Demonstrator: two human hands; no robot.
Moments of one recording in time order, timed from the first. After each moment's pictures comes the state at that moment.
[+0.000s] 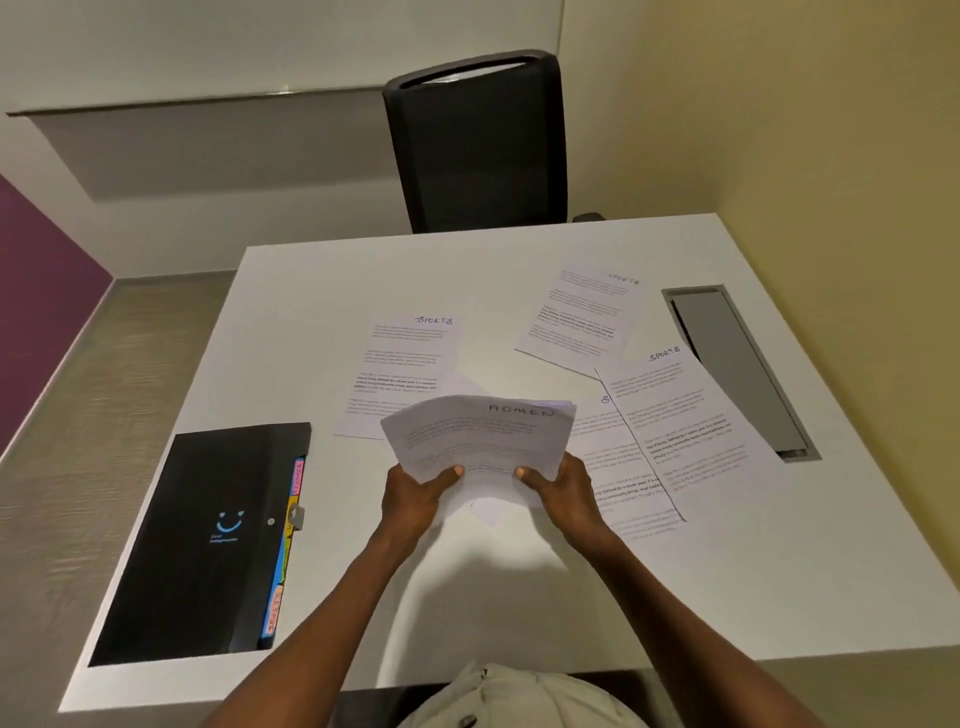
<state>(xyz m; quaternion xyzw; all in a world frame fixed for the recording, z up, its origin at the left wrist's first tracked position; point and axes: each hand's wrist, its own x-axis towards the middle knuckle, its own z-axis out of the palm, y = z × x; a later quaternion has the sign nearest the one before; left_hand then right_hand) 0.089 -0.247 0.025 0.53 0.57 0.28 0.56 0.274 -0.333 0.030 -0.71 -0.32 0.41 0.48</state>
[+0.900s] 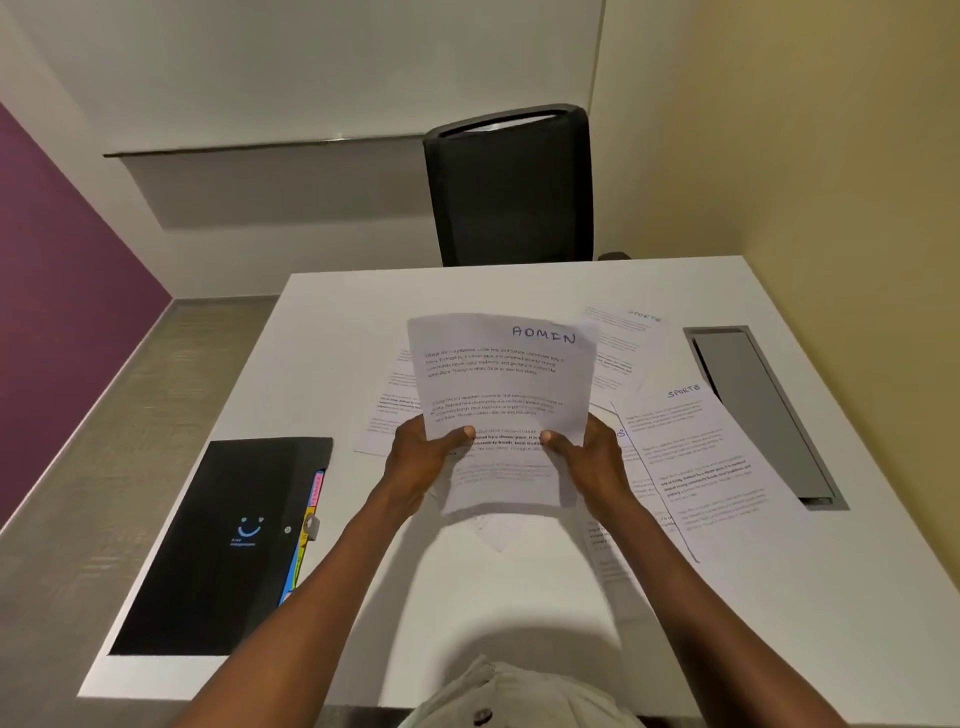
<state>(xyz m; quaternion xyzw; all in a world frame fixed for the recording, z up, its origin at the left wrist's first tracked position) 0.110 -0.209 0.083 0.51 0.50 0.31 0.63 0.313 -0.301 0.078 -0.69 -0.33 0.38 0.52</state>
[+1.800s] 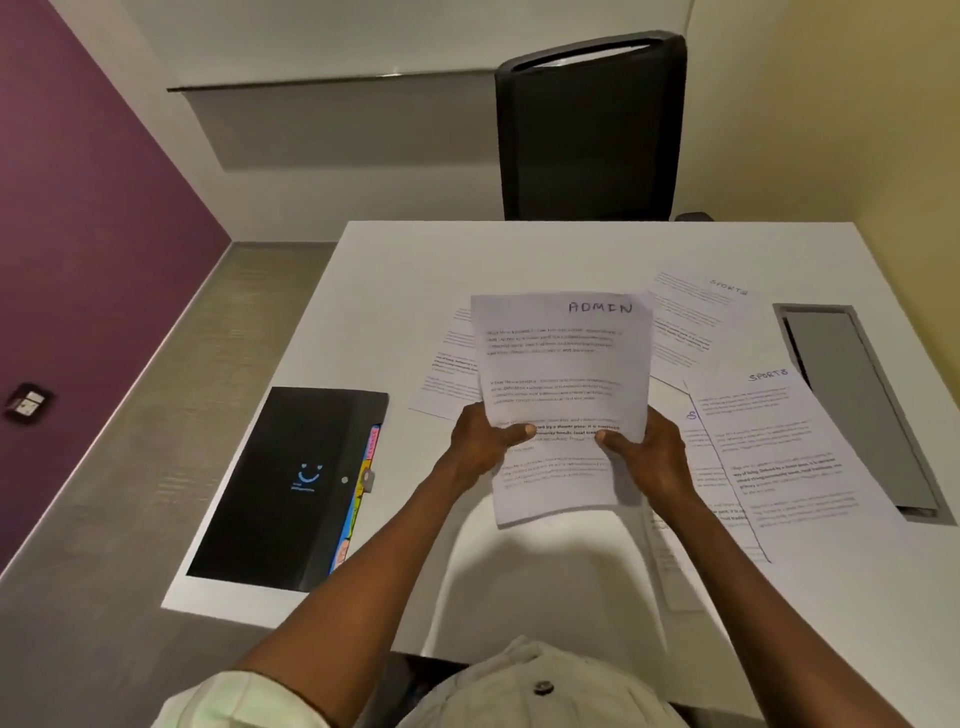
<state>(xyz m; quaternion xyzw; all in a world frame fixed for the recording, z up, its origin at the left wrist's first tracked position) 0.098 -0.201 0.054 0.59 0.55 0.20 0.56 0.305 -0.293 0.053 -0.72 -0.36 0.38 0.46</state>
